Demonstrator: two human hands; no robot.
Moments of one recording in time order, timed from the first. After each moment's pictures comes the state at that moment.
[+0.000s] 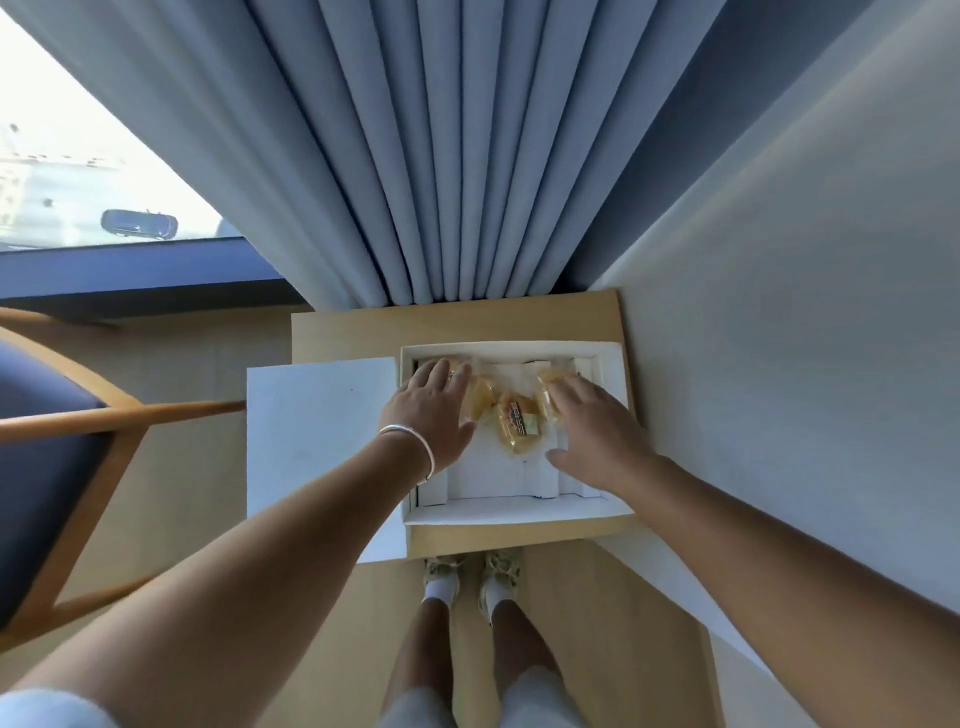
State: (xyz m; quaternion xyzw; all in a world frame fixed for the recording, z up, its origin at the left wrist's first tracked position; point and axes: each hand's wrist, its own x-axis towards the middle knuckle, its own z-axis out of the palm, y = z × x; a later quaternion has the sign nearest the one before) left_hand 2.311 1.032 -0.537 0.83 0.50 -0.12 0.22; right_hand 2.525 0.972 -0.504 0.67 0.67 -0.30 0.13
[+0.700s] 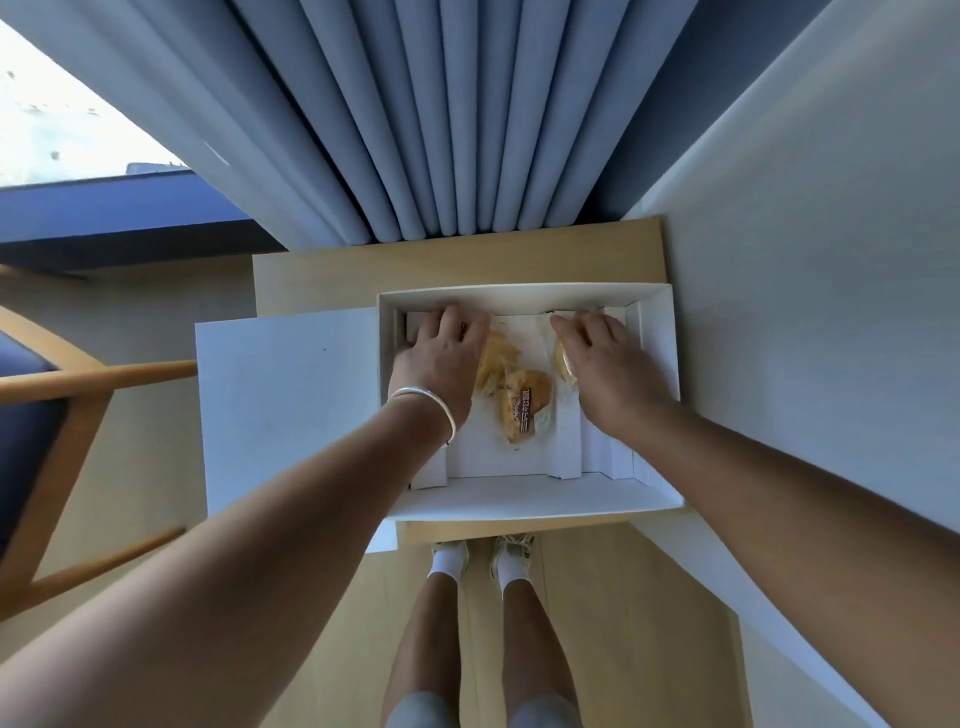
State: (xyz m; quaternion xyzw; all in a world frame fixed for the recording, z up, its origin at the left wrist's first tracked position) left_hand 2.342 1.039 -0.598 0.81 0.53 -0.15 0.18; right_hand 2.542 0.997 -0.599 0.66 0.69 -0.23 0.16
